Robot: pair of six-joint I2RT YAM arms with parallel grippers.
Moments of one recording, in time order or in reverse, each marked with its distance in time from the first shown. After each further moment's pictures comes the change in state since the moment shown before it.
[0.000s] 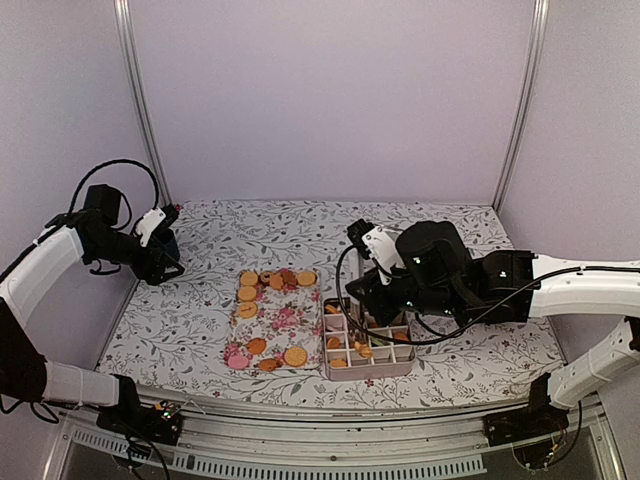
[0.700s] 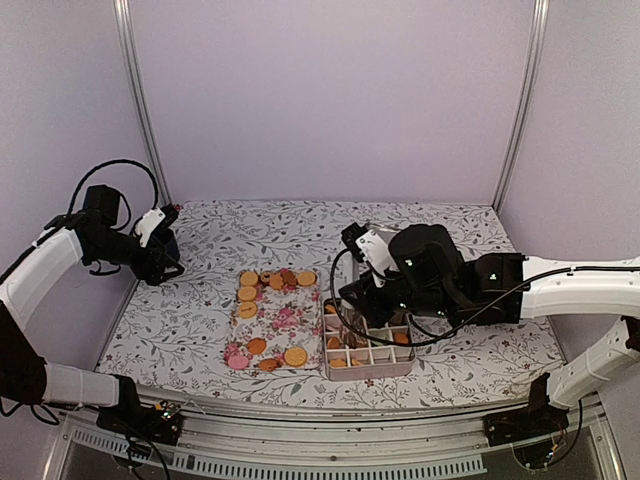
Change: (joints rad) left arm 0.000 -0.013 -0.009 0.010 0.000 0.000; right arm -0.009 0.034 -0.010 0.043 -0.028 0.007
